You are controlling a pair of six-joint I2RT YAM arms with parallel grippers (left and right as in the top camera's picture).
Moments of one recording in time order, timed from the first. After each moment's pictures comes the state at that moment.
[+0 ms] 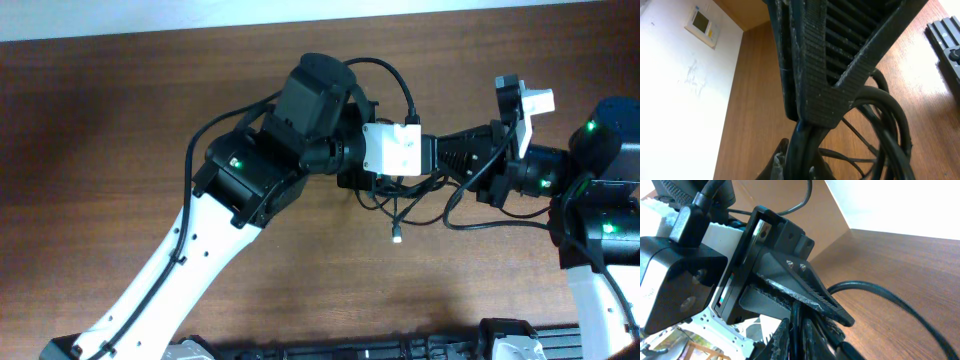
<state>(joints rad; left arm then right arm) -0.73 1.54 1.75 -0.83 0.46 0.87 -0.12 1.01 1.07 -0.37 -1.35 0.29</state>
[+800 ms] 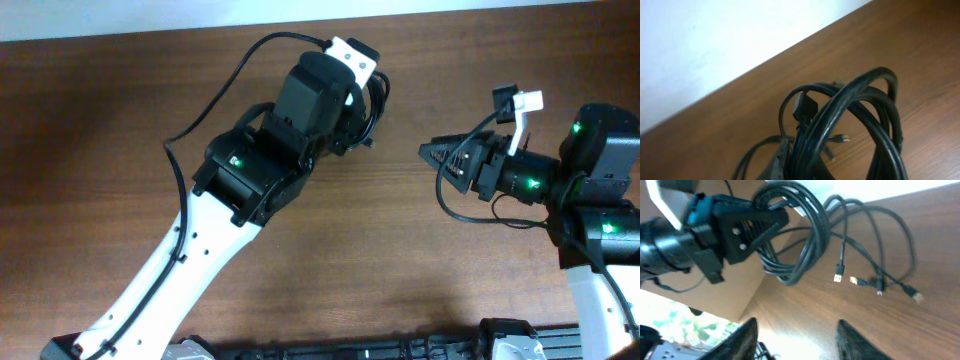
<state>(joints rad) -0.73 1.54 1.75 -0.83 -0.26 0.03 -0.12 1.01 1.07 -0.62 -1.08 0.30</state>
